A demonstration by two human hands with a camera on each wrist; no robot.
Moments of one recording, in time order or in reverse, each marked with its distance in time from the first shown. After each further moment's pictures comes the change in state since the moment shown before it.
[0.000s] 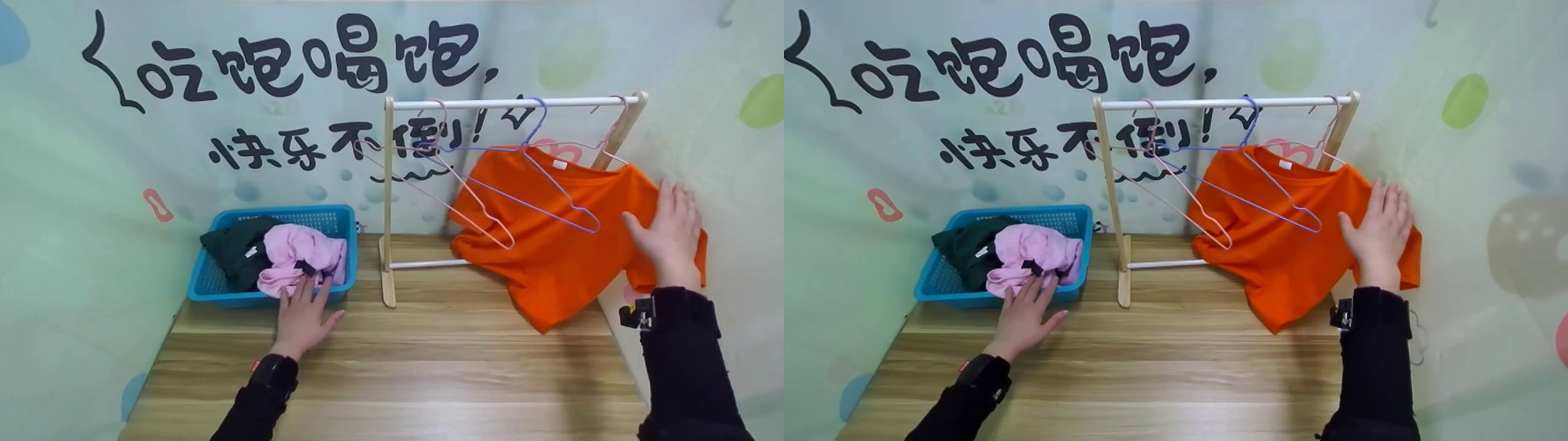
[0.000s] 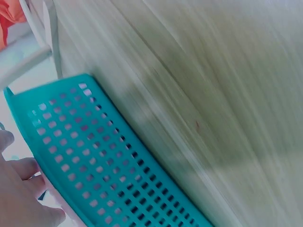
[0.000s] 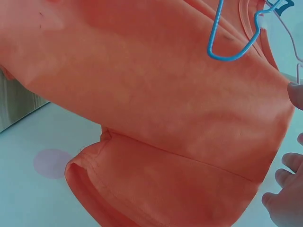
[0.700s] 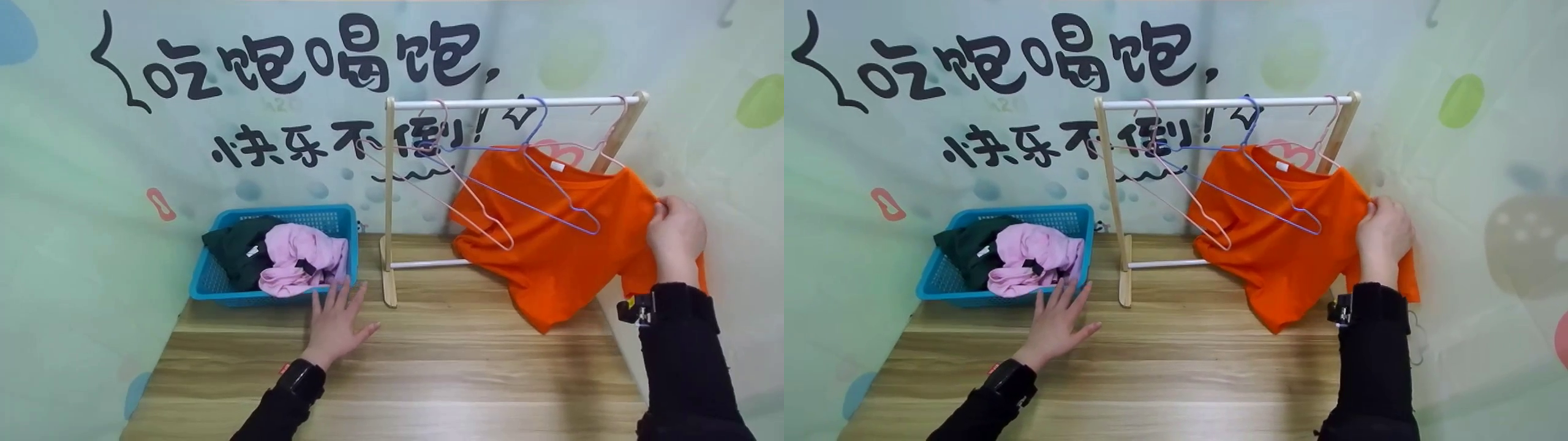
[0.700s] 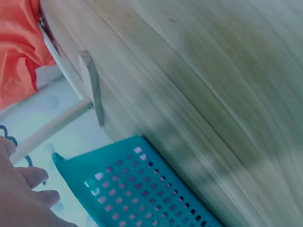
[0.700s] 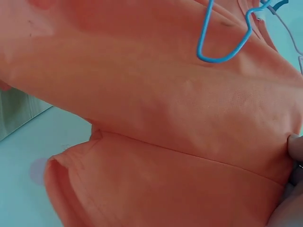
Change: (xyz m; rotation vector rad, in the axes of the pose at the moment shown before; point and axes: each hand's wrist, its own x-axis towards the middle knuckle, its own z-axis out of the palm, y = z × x) left_hand -0.008 0.072 0.010 -0.053 -0.009 0.037; right_hand 0.015 -0.005 -0.013 0.047 0.019 0.206
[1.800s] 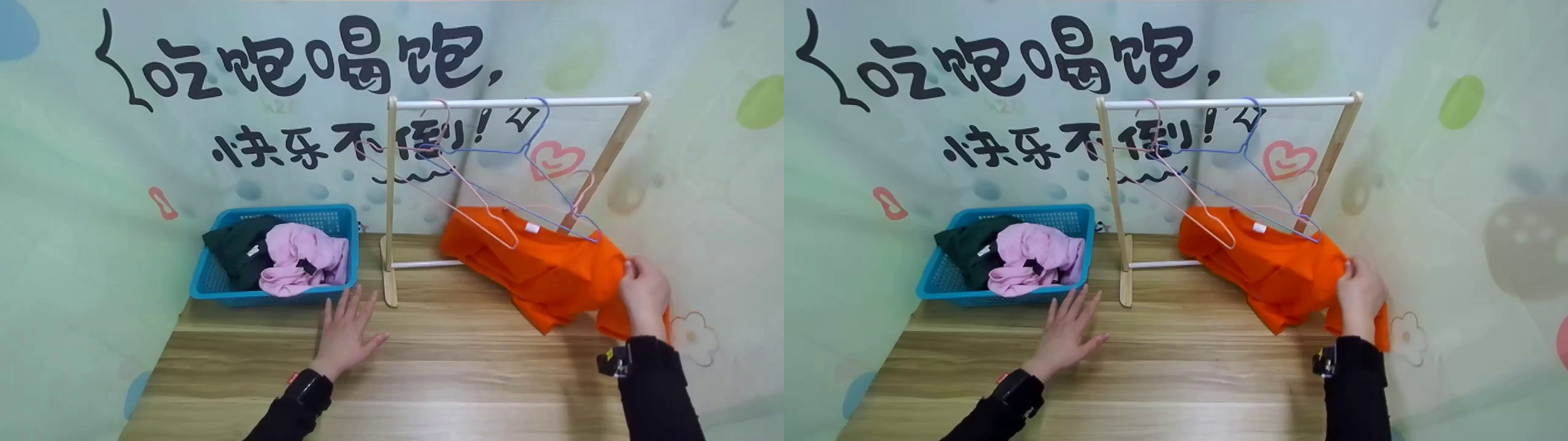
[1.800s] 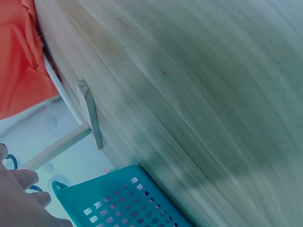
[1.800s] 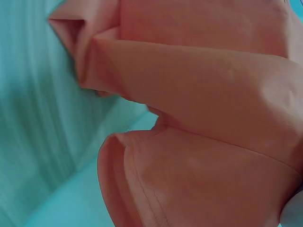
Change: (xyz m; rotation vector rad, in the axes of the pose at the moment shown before) left_hand -0.001 0.020 0.016 0.023 0.000 0.037; right_hand -0.032 0.064 0.083 0.096 0.007 -0.032
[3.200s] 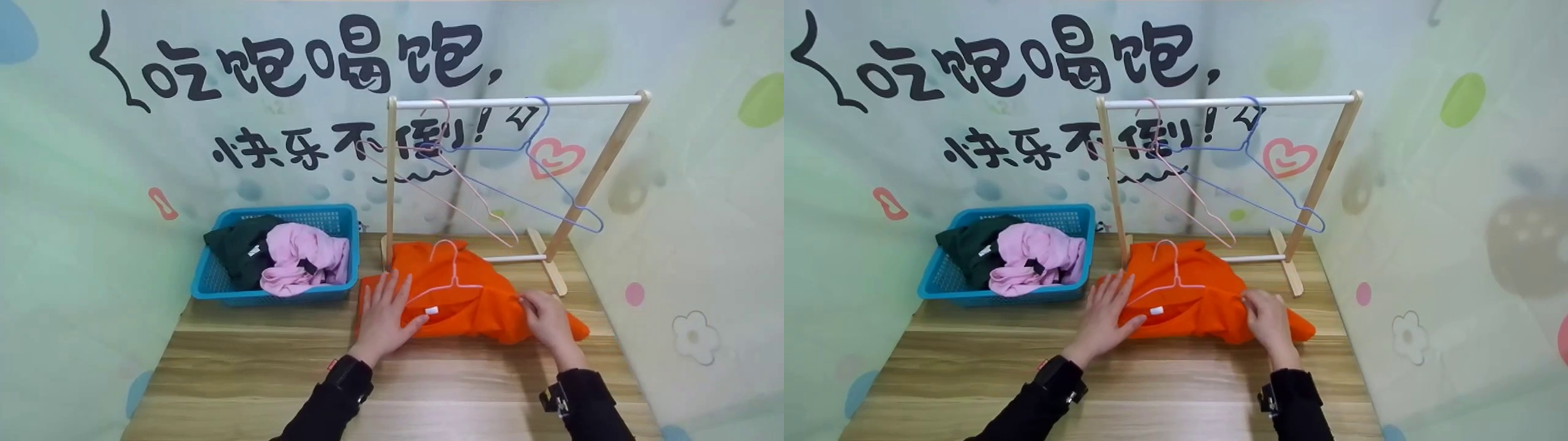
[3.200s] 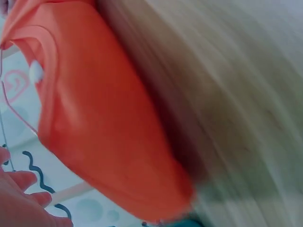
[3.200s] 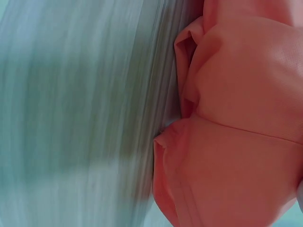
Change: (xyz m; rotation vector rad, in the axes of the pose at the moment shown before) left_hand 0.044 0.062 -0.005 -0.213 0.014 0.005; right_hand -0.082 -0.040 0.129 0.185 0.062 -0.745
